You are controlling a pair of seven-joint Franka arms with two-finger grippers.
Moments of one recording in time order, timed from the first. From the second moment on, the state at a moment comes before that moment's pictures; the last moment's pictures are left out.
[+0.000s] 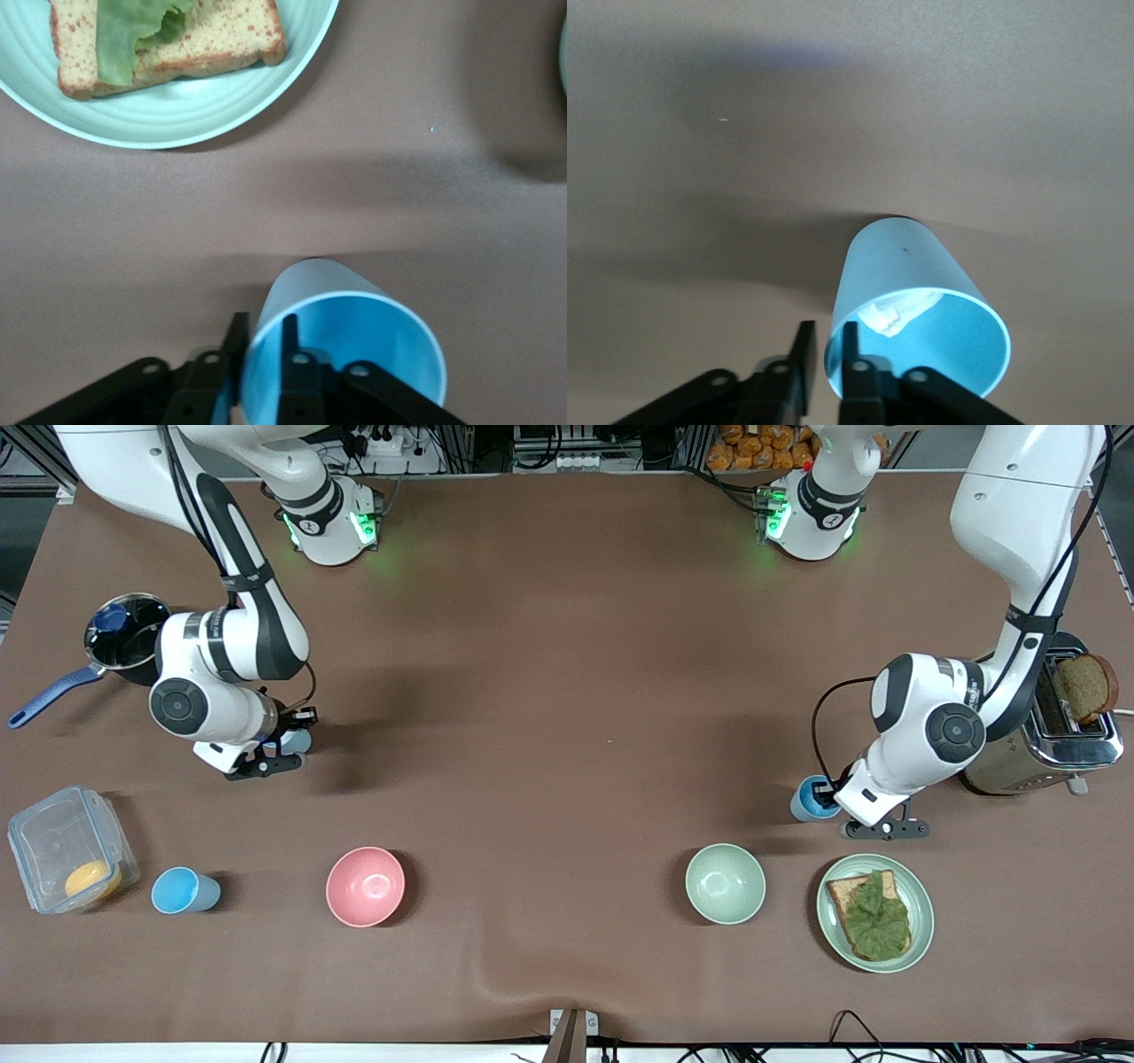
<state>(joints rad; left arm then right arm) 0.08 0.51 -0.21 -1.92 0.15 2.43 -0.21 0.20 0.31 -0.14 -2.17 -0.02 2.16 -0.12</state>
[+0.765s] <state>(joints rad) 0.07 0.46 -0.21 -1.87 0.15 2.43 -0.21 0.53 0.30 -0.12 -1.94 0.04 1.96 0.26</state>
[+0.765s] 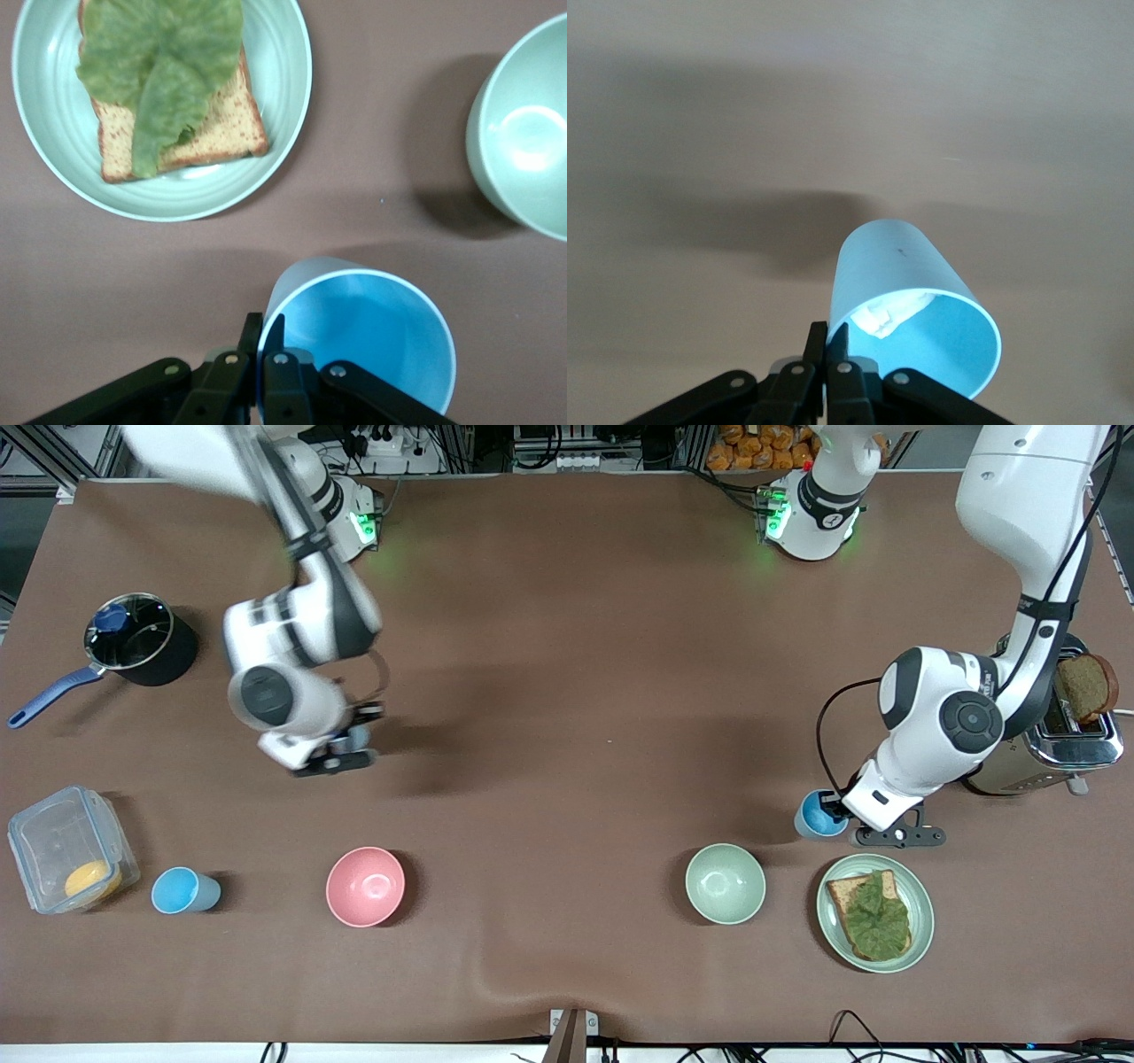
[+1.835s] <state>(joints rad) 0.06 0.41 -0.39 -1.68 0.15 2.17 -0.42 0.79 0.63 -0.11 -1.57 0.14 2.02 0.43</state>
